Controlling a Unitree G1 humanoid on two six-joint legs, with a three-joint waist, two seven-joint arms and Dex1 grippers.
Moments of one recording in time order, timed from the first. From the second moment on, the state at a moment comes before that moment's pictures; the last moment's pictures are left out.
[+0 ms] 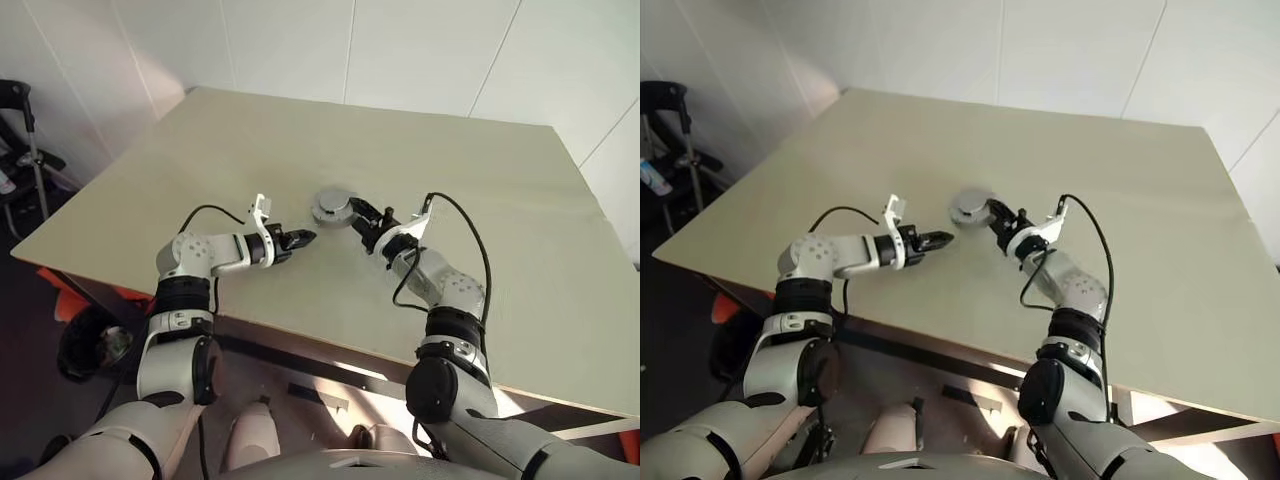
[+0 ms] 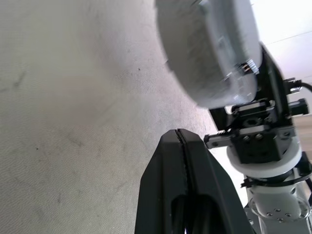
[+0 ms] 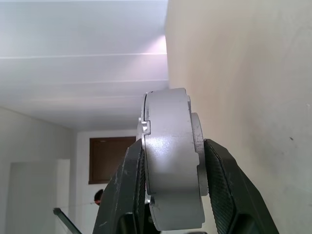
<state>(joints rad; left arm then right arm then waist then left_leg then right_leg) -0.74 0.11 0.39 0.47 -0.69 1.27 -0.38 -0.68 0.11 -0.74 0.44 1.09 0.93 0.01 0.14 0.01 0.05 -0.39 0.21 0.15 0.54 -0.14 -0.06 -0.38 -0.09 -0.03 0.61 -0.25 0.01</state>
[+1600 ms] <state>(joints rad) -0.82 0.09 0.70 0.66 -1.13 1.24 -0.24 -0.66 0.11 -0.60 0.26 1.47 0.98 -0.24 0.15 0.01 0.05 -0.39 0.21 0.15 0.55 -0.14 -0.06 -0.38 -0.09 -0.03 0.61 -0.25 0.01</state>
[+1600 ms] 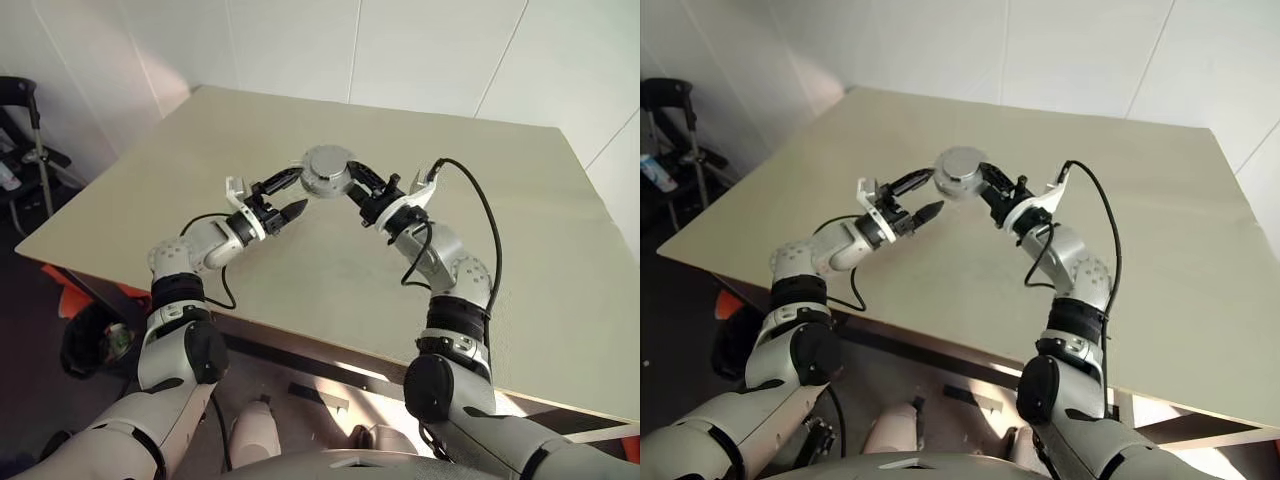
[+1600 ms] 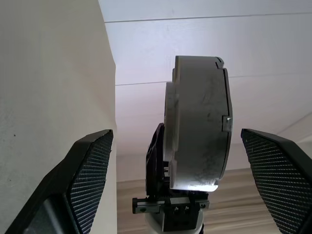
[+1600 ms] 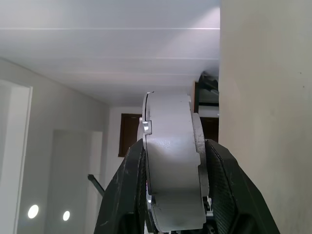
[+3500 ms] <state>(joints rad) -0.81 0.11 0.60 0.63 -1.12 1.23 -0.29 -0.58 -0.02 -0.38 0.22 1.45 0.92 -0.12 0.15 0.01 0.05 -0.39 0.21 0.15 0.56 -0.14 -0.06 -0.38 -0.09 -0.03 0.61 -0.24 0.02</state>
